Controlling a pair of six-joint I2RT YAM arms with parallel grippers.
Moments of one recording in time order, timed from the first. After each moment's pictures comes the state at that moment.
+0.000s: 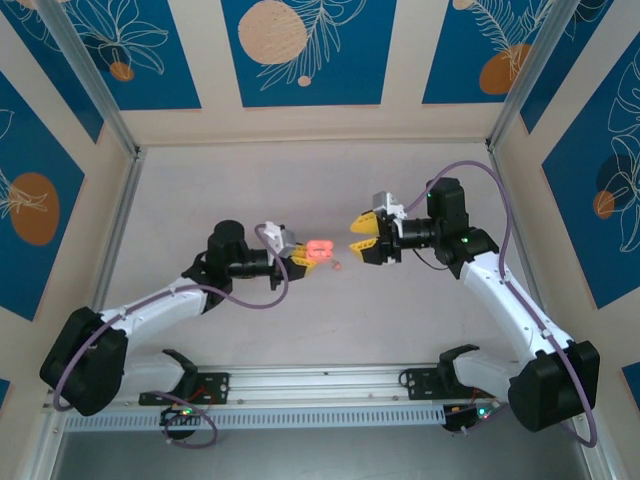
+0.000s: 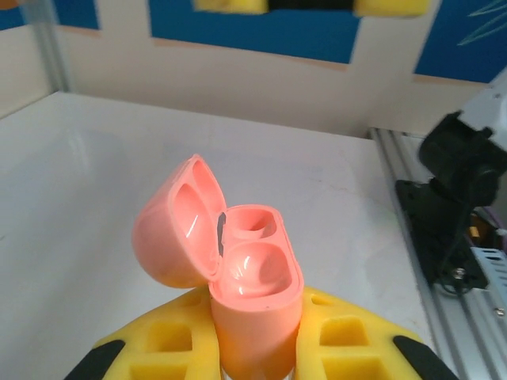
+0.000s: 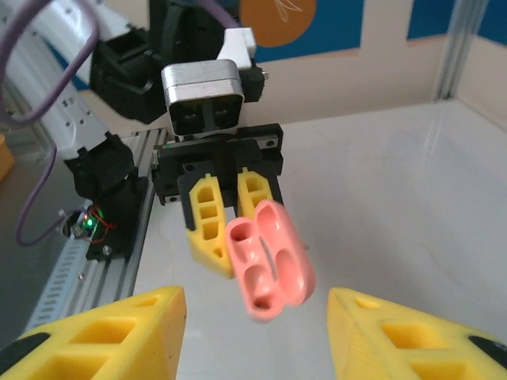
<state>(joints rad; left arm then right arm) -0.57 1.24 0.57 0.43 0.78 0.08 0.29 1.12 0.93 -0.36 -1.11 -0.39</state>
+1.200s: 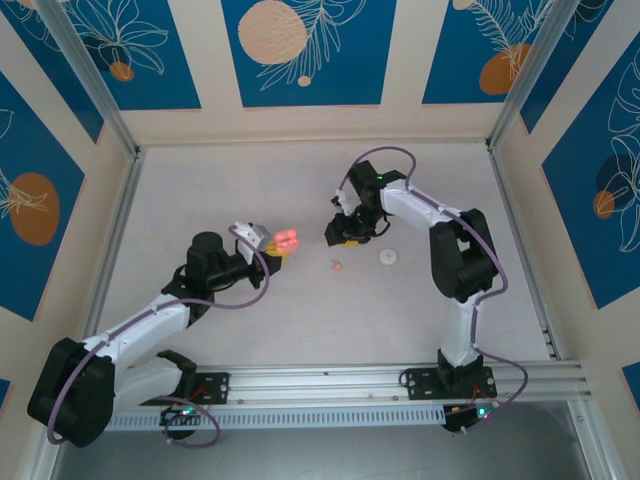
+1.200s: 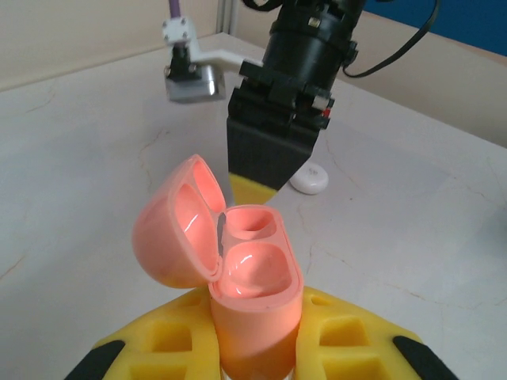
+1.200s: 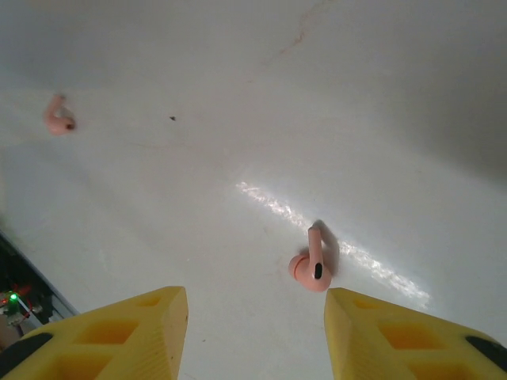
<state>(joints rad) -0.45 1.07 0.45 0.30 0.51 0.01 0.44 1.99 1.53 -0.95 -0.52 0.15</state>
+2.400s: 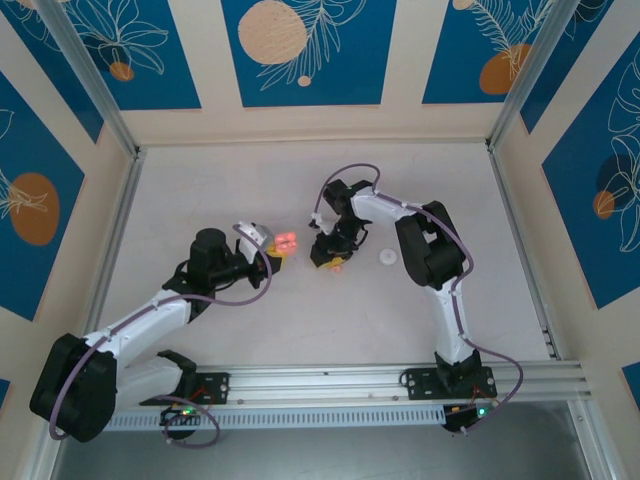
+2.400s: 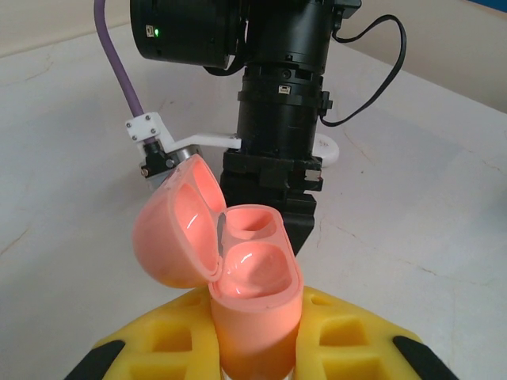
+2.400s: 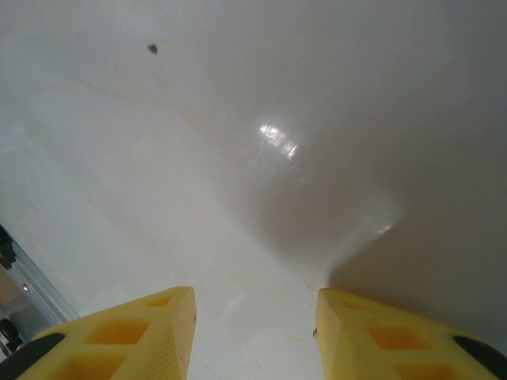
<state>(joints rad) -0.45 1.10 0.49 0.21 0.50 0.05 0.54 2.20 1.64 -1.06 -0.57 -0.01</state>
